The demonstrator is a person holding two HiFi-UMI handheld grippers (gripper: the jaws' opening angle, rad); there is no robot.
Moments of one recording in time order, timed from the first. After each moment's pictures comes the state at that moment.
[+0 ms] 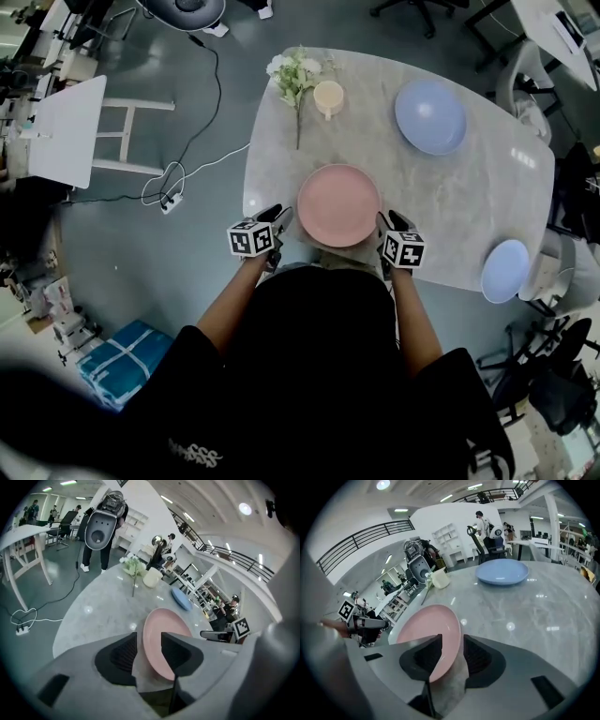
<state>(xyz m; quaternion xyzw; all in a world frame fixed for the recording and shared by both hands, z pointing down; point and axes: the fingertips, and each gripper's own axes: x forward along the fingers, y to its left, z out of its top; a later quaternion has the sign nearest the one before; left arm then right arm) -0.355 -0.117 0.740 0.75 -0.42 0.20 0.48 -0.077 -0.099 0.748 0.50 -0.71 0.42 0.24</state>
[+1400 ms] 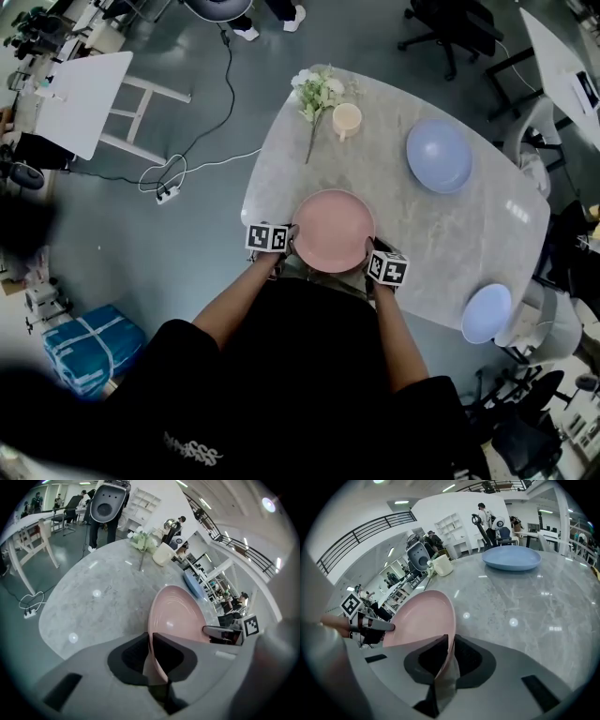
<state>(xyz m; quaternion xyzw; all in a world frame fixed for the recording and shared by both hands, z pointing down) -0.328 -0.096 0.795 0.69 -0.41 0.26 0.54 -0.096 -0.095 0.790 0.46 -0.72 0.44 0.28</state>
